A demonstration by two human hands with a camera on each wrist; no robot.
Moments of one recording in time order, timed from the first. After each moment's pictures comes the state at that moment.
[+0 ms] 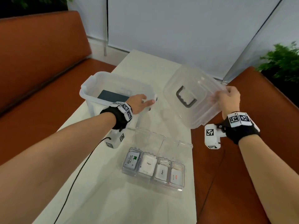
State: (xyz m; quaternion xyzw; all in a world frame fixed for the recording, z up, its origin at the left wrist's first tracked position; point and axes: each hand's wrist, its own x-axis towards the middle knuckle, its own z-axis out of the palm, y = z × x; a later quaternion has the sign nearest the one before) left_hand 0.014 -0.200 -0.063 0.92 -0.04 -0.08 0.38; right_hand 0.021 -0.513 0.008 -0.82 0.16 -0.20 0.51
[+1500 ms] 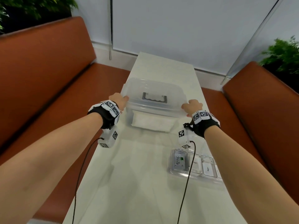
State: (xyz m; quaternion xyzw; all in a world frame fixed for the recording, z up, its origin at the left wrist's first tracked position) left_hand 0.029 0.014 -0.081 0.87 0.16 -0.08 0.46; right_hand 0.020 -0.271 -0.050 -0.91 0.24 0.03 0.34
